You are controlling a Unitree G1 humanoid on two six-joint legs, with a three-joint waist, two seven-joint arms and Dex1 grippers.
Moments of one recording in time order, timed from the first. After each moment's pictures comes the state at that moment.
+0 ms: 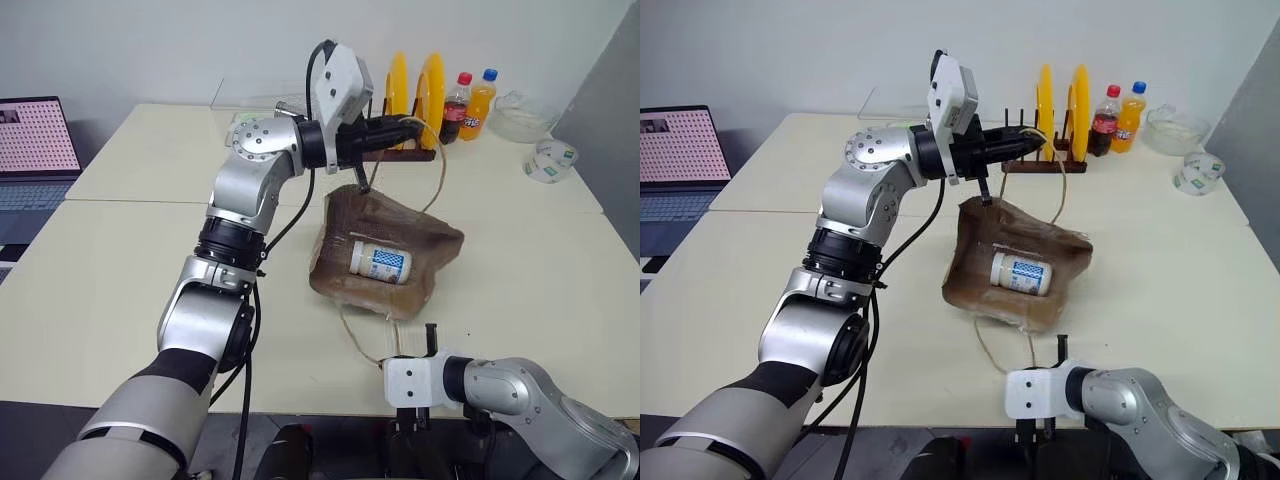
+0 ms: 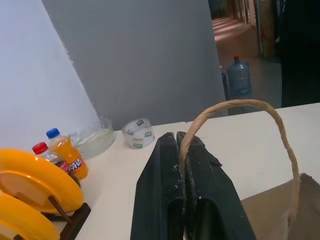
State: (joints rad) left arm -1.18 0.26 -0.09 0.49 -0.27 0.17 -1.06; right arm -0.14 -0.89 0.68 -0.81 -0.24 0.66 0.66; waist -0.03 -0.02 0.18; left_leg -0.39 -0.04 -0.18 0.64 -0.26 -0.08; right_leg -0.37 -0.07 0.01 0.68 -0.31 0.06
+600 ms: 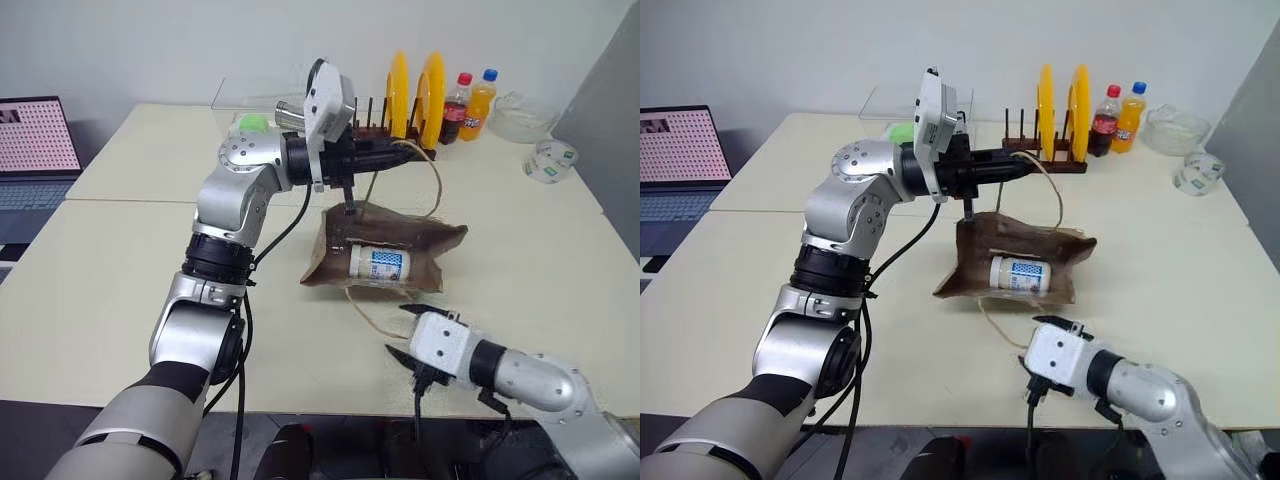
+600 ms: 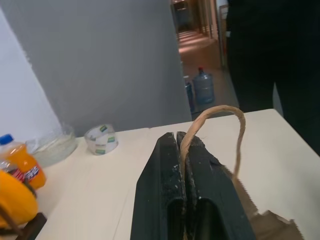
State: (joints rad) left arm -1.09 0.29 -0.08 0.31 -0.37 0.30 -1.19; right arm 0.03 -0.71 0.20 -0.96 -0.03 0.80 0.70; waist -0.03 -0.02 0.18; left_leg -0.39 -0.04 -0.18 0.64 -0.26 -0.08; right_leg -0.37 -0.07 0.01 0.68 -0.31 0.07
